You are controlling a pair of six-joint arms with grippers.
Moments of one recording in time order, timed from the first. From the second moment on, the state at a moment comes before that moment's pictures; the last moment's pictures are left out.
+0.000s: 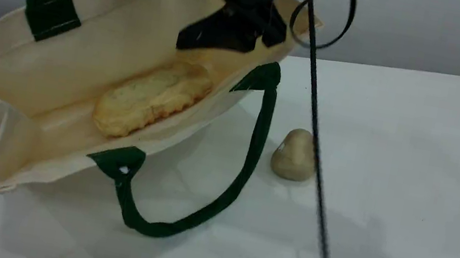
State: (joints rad) left arm -0.16 1.74 -1.93 -0.50 1.22 0.95; right arm 0.58 1.93 -1.31 1.36 0.60 -0.64
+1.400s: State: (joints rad) left arm -0.16 1.74 -1.93 -0.49 1.22 0.95; right arm 0.23 1.90 -1.31 0.49 0.64 -0.51
